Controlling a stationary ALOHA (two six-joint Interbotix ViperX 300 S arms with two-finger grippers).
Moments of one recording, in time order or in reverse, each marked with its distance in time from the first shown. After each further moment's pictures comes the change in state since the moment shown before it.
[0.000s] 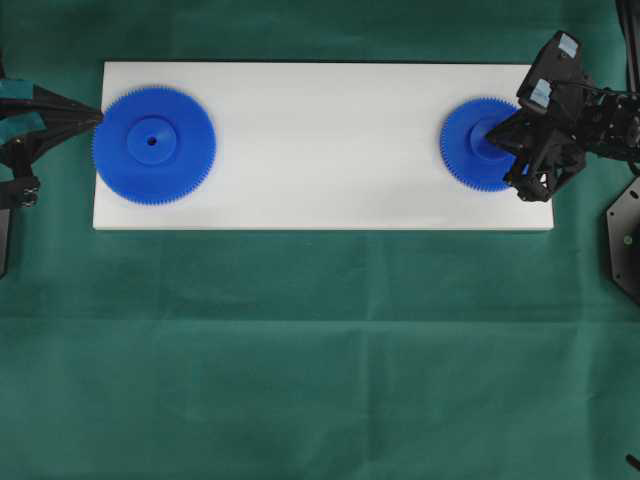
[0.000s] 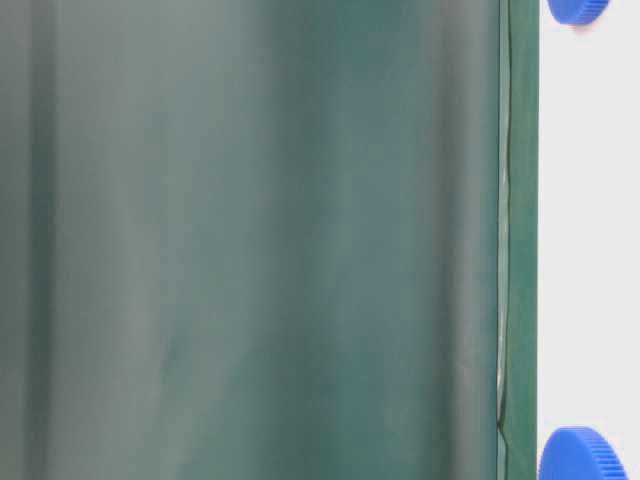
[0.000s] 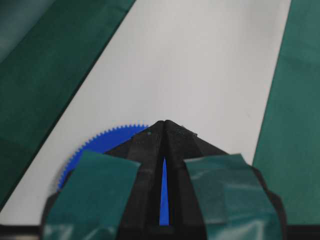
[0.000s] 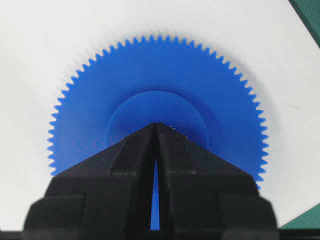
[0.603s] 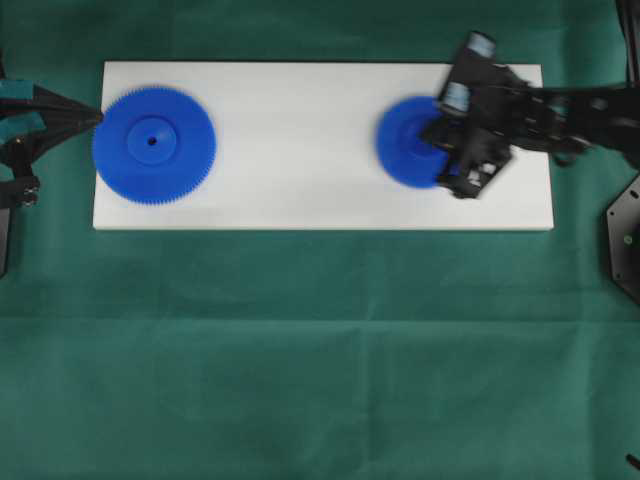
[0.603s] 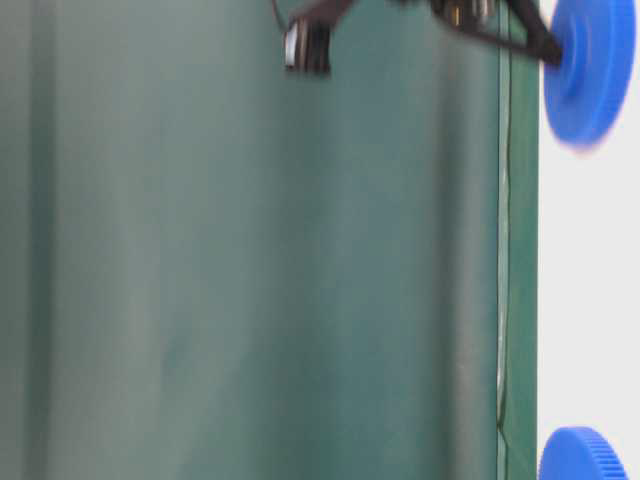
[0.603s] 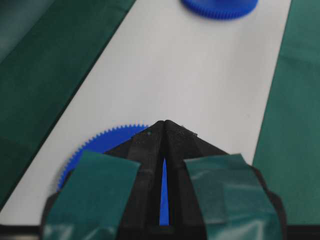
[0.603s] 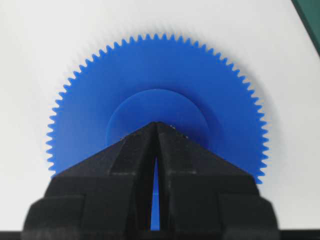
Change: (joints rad) left arm -0.002 0.000 0.000 0.000 0.000 -0.005; right arm 0.130 0.314 -0.288 -0.005 -0.015 -0.014
